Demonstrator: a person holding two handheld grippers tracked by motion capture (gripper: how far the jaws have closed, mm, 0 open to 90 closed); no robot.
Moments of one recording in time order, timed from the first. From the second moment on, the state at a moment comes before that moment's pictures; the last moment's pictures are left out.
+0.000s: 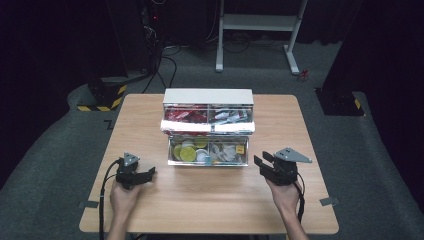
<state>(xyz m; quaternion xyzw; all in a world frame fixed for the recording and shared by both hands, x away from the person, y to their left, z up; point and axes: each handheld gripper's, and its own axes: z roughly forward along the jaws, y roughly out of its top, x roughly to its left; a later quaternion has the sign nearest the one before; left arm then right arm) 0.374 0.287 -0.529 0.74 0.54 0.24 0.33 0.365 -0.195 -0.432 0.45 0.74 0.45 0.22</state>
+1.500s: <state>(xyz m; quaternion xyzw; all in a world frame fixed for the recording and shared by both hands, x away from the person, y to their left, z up) 0.374 0.287 -0.529 0.74 0.54 0.24 0.33 0.379 -0.144 -0.355 0.36 0.77 0.50 0.19</state>
